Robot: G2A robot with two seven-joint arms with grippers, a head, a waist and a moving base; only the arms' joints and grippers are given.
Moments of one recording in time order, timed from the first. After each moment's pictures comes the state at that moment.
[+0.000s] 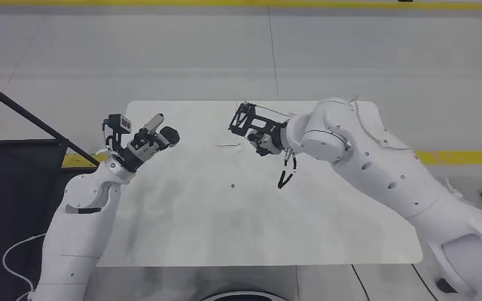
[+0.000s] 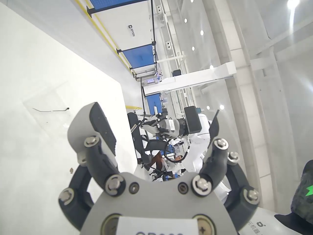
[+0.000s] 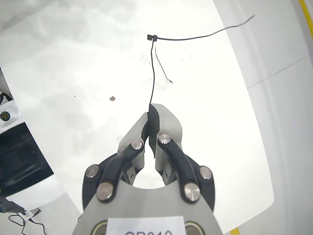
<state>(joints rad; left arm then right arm) 1.15 -1.10 -1.54 -1.43 -0.47 -0.29 -0.75 -0.17 -1.12 0.40 -1.44 -0.53 -0.32 0.98</state>
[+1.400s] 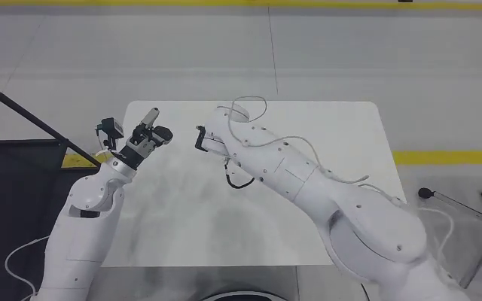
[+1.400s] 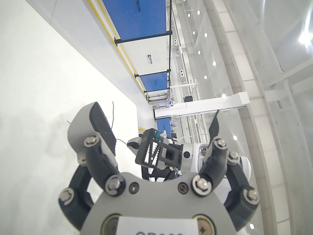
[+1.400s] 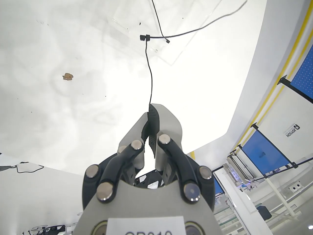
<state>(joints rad) 1.18 -1.10 -1.53 -1.47 -0.39 -0.19 -0.51 -0.04 -1.82 0.17 -0.64 -0.83 -0.29 1.37</state>
